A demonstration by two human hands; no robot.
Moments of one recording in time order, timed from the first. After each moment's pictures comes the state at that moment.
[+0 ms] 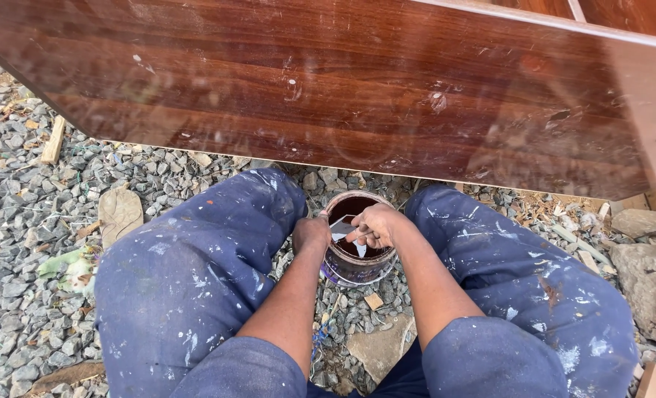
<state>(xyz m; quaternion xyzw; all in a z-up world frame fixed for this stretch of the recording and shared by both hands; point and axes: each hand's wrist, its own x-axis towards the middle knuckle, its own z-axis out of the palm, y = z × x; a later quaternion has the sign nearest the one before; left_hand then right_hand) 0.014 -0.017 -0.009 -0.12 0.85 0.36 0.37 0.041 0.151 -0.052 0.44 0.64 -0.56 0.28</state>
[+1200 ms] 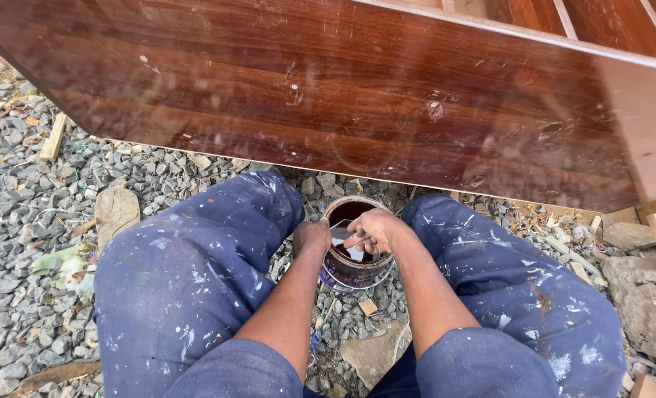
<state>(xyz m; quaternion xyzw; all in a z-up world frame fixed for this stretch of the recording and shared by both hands) 0.000 0.000 -0.068 -0.11 0.84 0.38 0.36 0.044 0.145 -0.033 0.44 0.65 -0.55 0.28</state>
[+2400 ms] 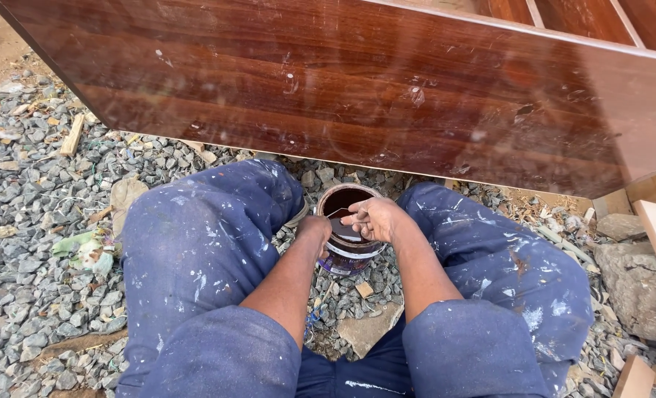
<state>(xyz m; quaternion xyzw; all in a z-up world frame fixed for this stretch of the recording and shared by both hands) 0.003 0.011 -0.145 -0.16 0.79 0.45 0.38 0.078 0.145 -0.018 0.41 0.57 -0.69 0.19</state>
